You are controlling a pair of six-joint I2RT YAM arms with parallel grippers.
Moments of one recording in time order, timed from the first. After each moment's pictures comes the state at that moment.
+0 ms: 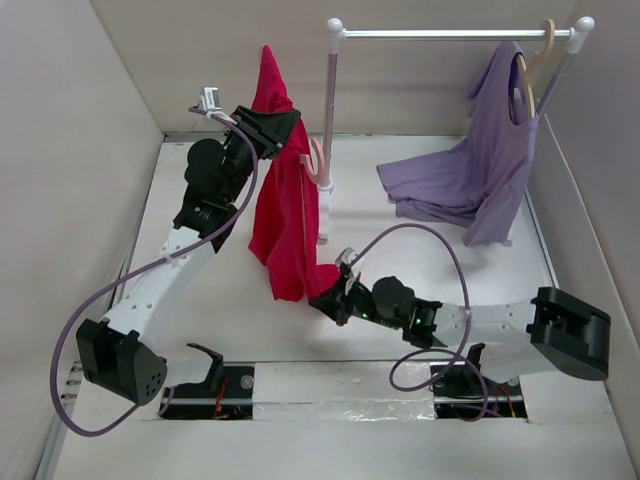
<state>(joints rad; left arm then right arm) -0.40 1.24 1.21 0.30 0.07 -0.97 1.16 1.34 0.50 0.67 0.00 0.33</state>
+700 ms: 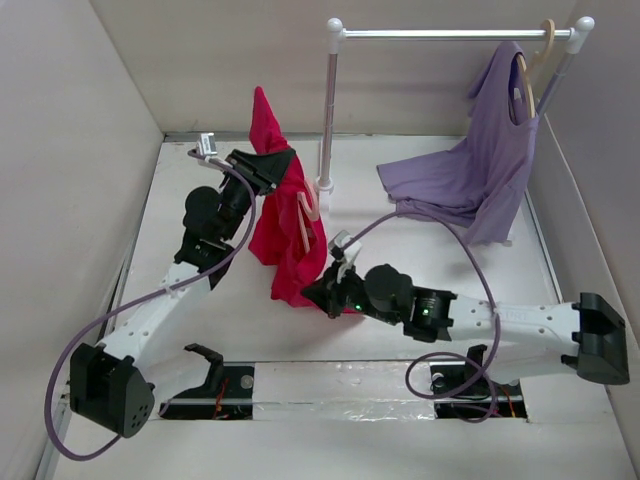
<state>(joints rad) -0.41 1.11 0.88 0.52 0.07 -0.98 1.26 1.14 0.74 0.23 0.18 0.40</state>
